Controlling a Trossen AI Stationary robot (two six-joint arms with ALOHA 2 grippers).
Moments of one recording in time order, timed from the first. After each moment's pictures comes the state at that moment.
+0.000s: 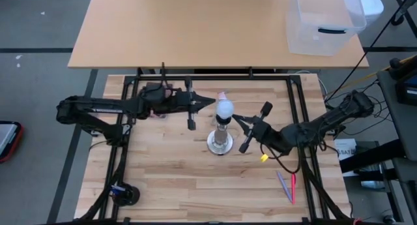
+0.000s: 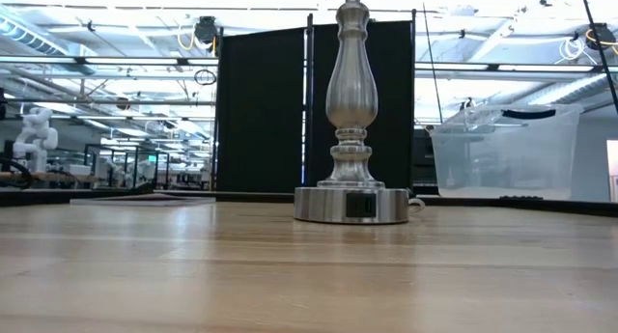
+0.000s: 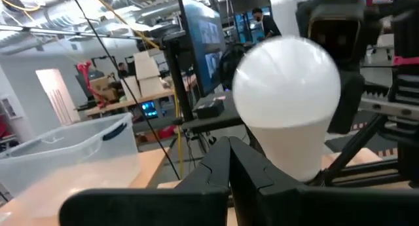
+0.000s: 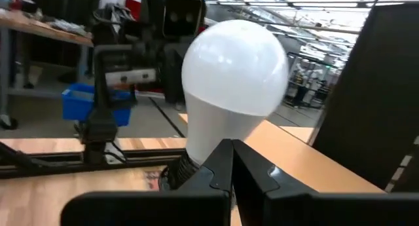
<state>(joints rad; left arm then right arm) 0.08 1.31 1.08 0.38 0.03 0.27 0.45 1.26 0.98 0.44 1.00 -0.35</state>
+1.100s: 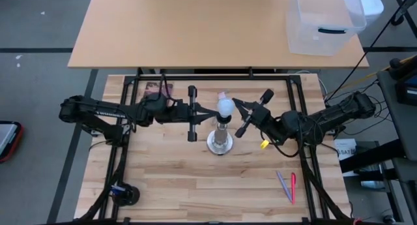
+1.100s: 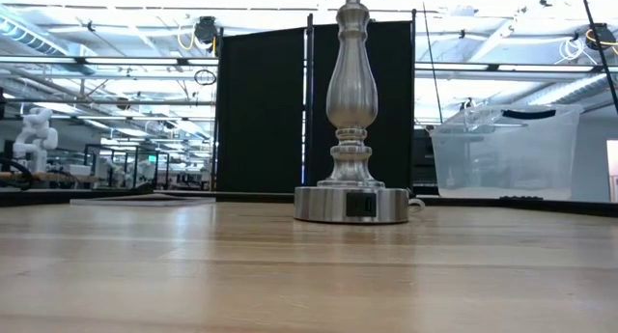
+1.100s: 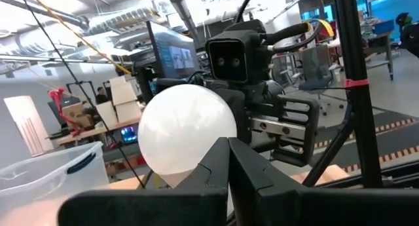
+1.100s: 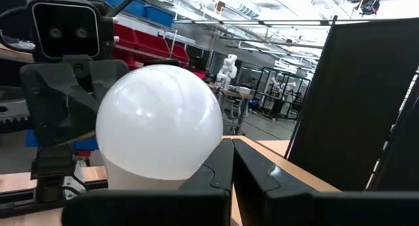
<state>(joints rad) -0.02 1.36 1.08 0.49 0.04 0.30 0.31 1.26 0.98 0.59 0.92 -0.46</state>
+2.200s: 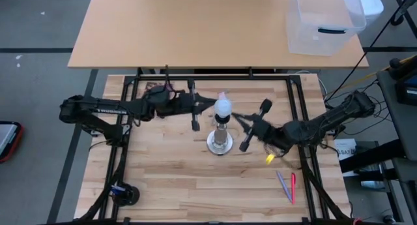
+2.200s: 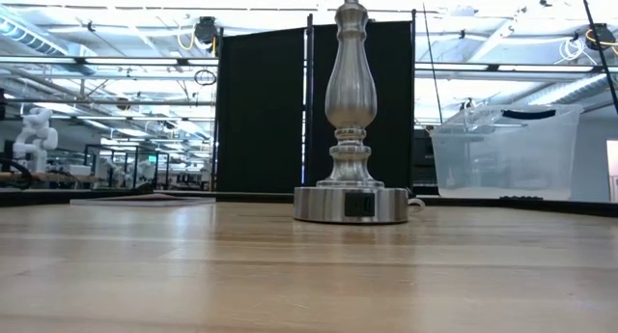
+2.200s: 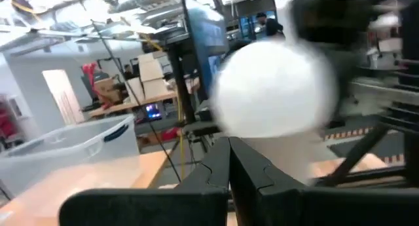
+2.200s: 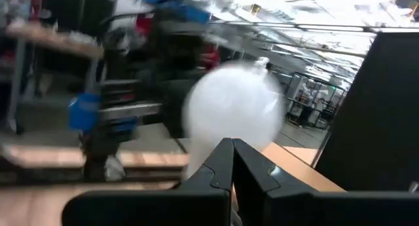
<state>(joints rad) 0.04 1.36 1.08 0.44 -0.01 0.27 0.41 1.26 0.98 0.49 0.90 -0.45</state>
